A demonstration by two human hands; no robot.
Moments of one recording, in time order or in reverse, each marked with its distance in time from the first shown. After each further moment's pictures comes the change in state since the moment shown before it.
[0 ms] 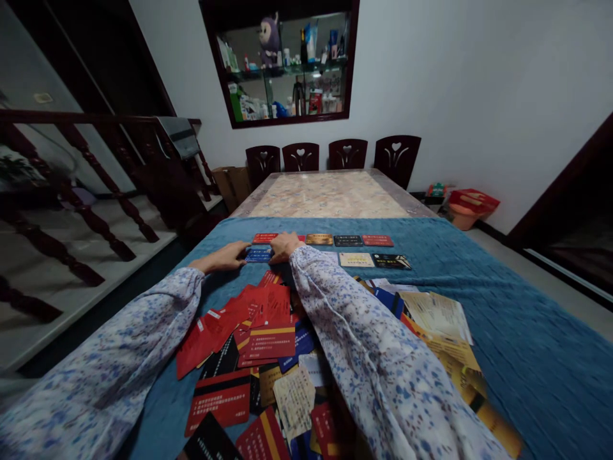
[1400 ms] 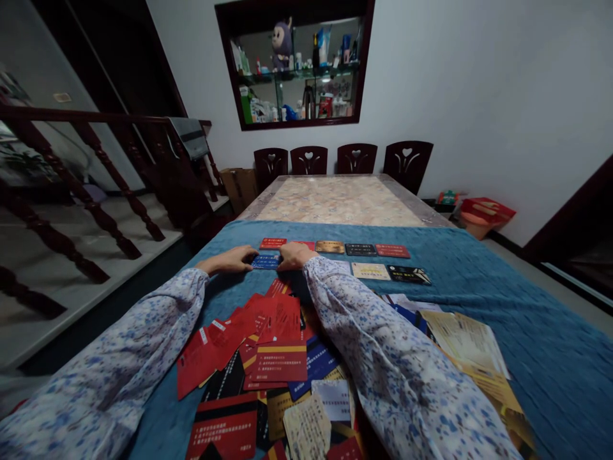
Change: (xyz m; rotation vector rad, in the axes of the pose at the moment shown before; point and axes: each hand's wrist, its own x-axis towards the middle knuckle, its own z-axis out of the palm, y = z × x) left_hand 0.008 -0.013 -0.002 -0.127 -0.092 -0.016; right_hand 0.005 -0.002 0.003 0.141 -0.087 0.065
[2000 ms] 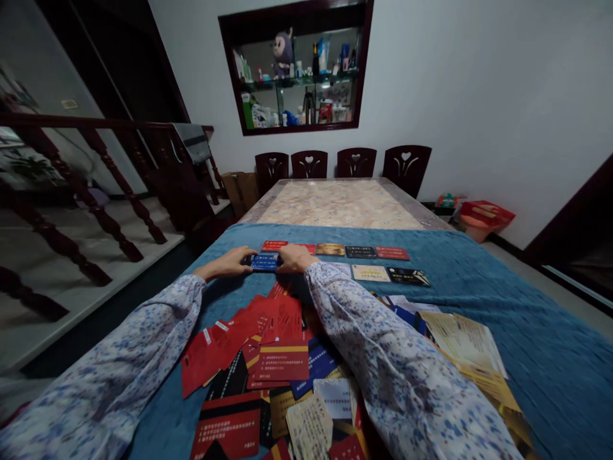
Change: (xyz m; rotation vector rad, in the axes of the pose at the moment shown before) left_hand -0.015 0.002 -0.002 -0.025 0.153 -0.001; right_hand -0.007 -0.004 0.000 0.000 0.090 -0.046
